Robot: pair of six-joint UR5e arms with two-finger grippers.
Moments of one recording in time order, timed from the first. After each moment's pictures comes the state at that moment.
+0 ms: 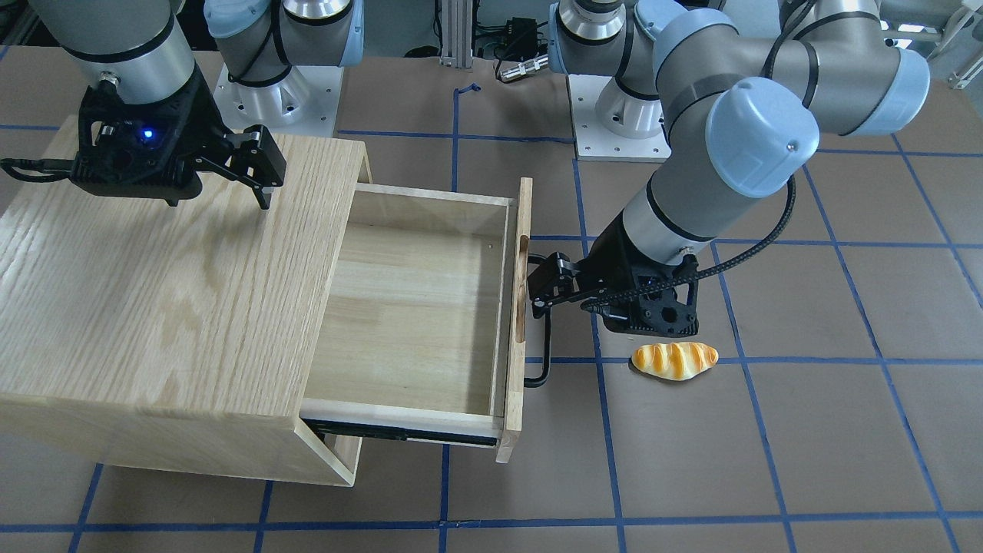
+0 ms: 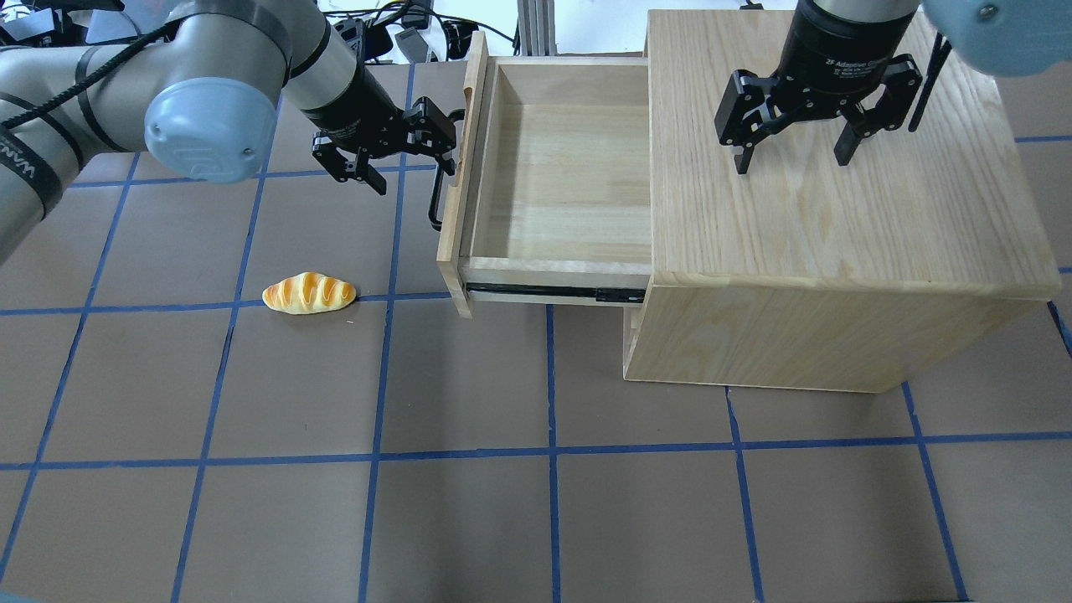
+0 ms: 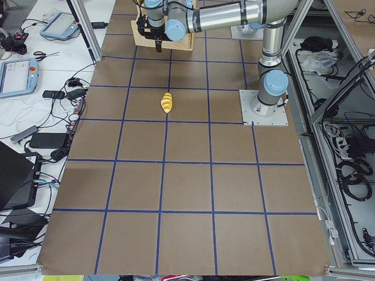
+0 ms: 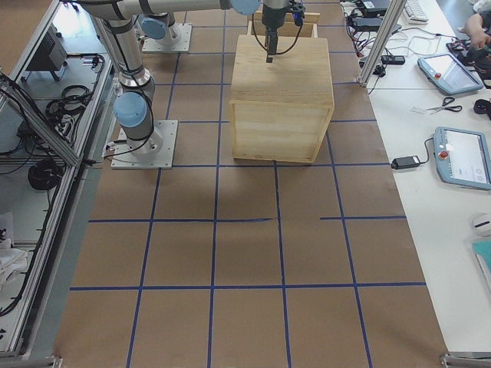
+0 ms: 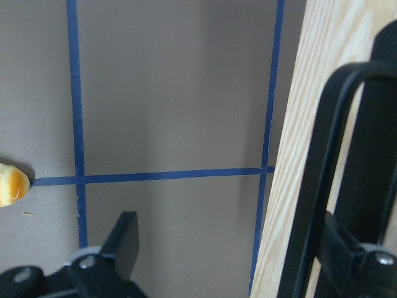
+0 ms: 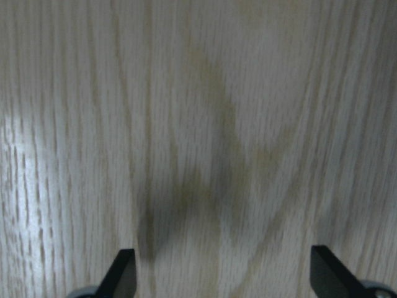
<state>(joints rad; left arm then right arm) -1.61 -1.81 -1.53 -1.33 1.29 -0.10 1.60 -1.49 1.43 -1.47 -1.61 0.02</state>
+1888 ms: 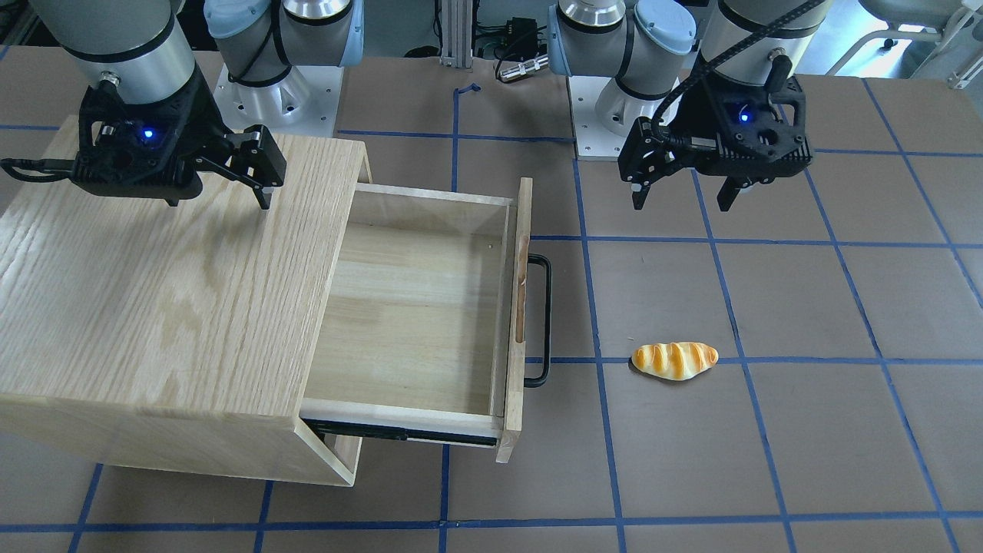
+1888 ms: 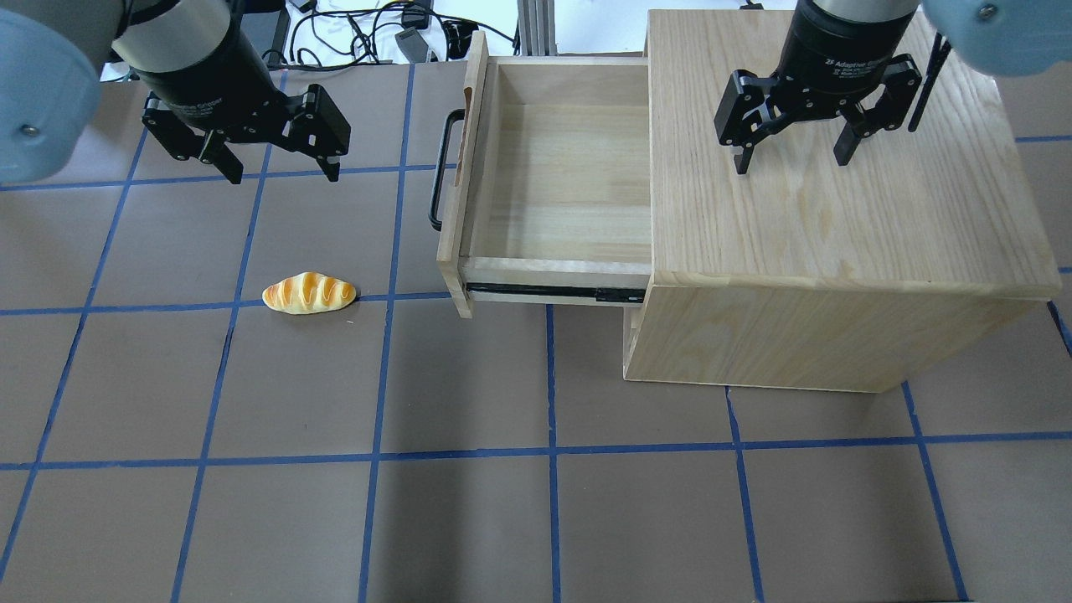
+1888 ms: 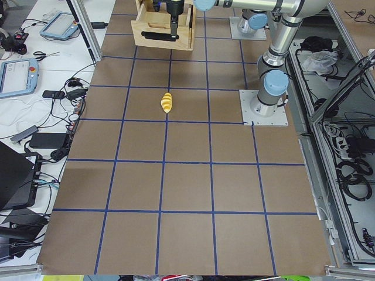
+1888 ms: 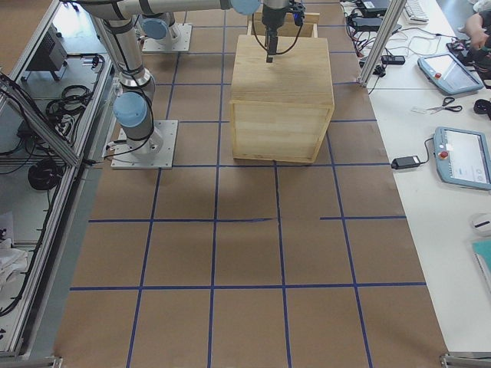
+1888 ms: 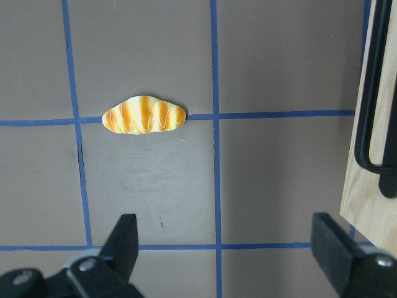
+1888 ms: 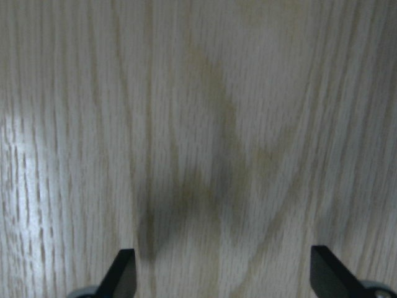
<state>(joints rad) -1.58 -1.58 -1.51 -1.55 1.61 0.01 1.60 -1.49 1.43 -1.47 -1.61 0.02</state>
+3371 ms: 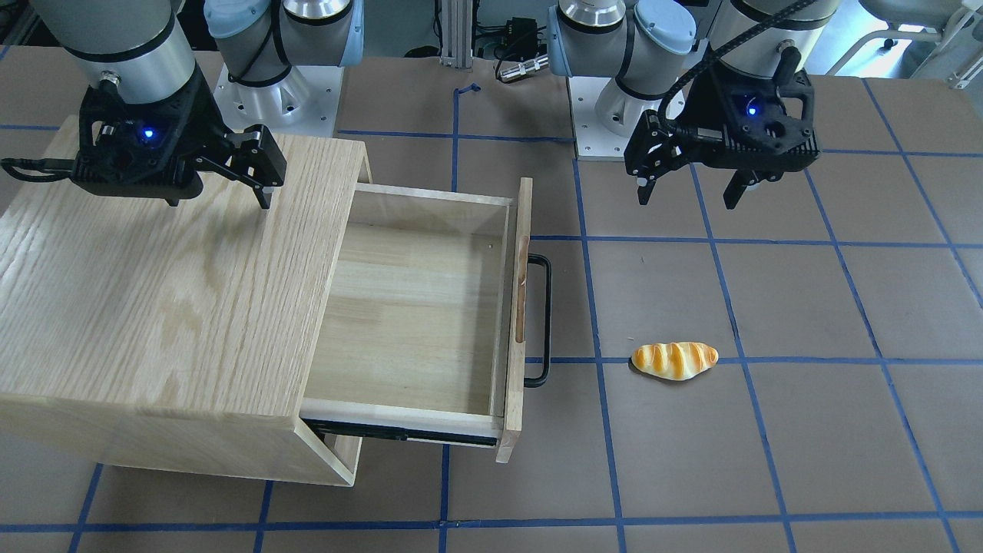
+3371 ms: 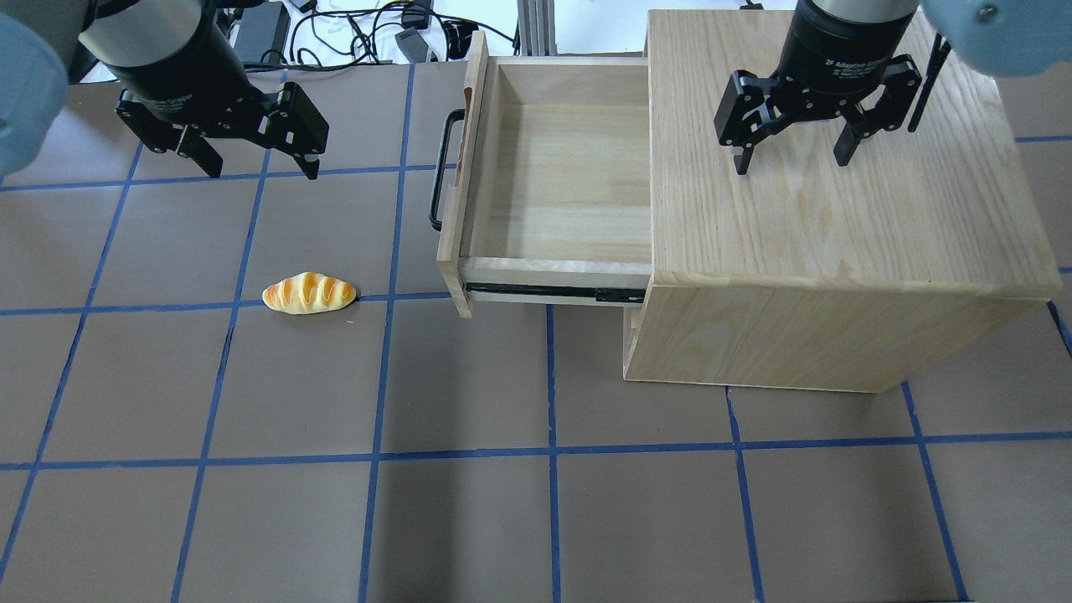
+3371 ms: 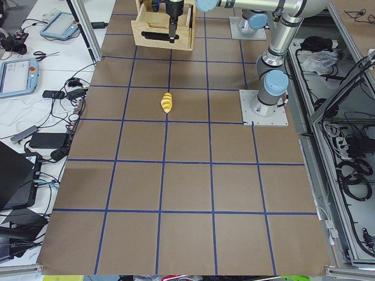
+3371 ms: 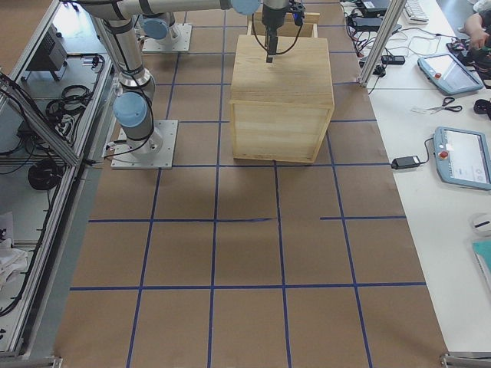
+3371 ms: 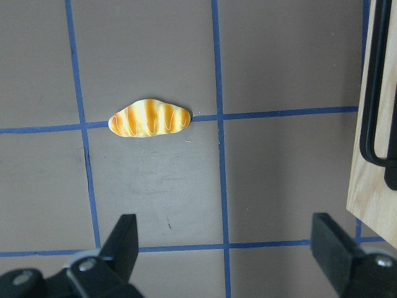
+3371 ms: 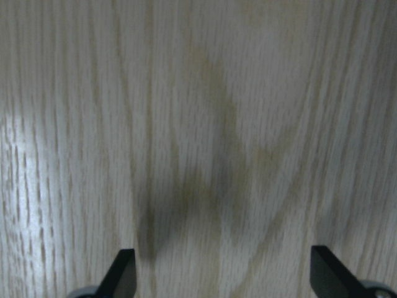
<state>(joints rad) -1.57 -1.57 -1.51 -1.55 1.60 0.05 1.60 -1.49 1.43 -1.47 -1.61 0.02</state>
